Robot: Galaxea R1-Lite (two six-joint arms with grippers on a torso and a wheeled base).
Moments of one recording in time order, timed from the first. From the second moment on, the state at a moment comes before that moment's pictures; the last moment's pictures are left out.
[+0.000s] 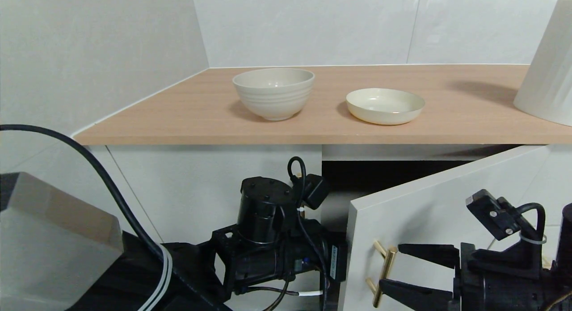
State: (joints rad) left arm -0.84 1.95 -0.79 -0.82 -0.32 -0.36; right arm 0.67 1.39 -0.31 -0.81 0.31 0.27
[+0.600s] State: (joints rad) left arm -0.84 1.95 -0.79 -0.83 -0.31 -0.36; right arm 0.67 1.07 -0.29 -0.40 0.20 0.23
